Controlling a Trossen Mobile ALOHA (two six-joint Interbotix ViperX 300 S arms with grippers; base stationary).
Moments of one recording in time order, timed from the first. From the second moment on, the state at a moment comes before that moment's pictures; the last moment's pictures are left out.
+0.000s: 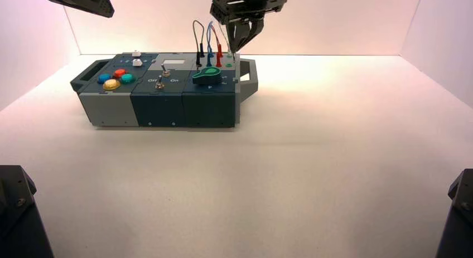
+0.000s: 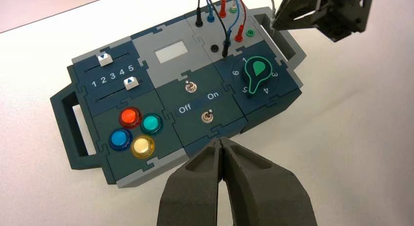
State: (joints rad) left arm -0.31 -0.77 1.07 -0.27 0.56 0.35; right arm 0.64 0.24 0.31 0.03 0.57 -0.11
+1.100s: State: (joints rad) left arm -0.31 -0.77 1.07 -0.27 0.55 0.35; right arm 0.64 0.29 0.48 0.05 0.10 -0.08
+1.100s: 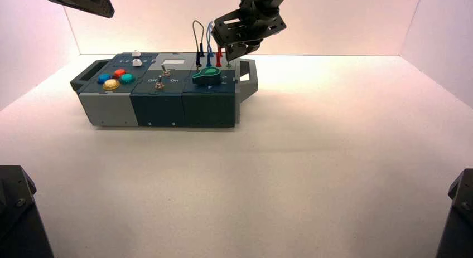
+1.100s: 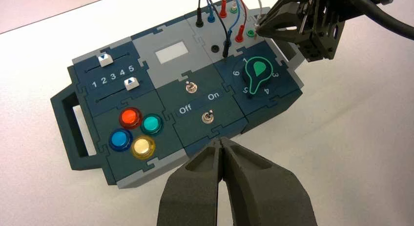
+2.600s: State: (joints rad) left arm -0.31 -0.77 1.08 -0.27 0.55 0.35; right arm 0.63 0.22 0.49 0.05 0.18 -0.07
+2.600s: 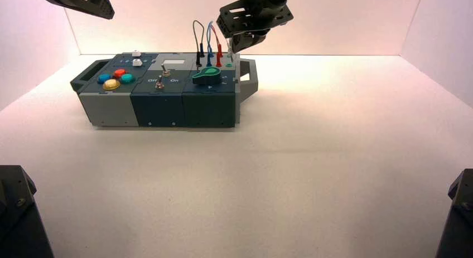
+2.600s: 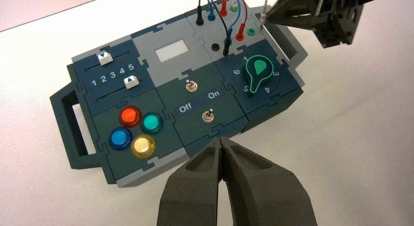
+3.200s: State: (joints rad) left arm -0.31 -0.77 1.08 -0.27 0.55 0.35; right arm 0.63 0.19 0.50 0.05 0.25 -0.07
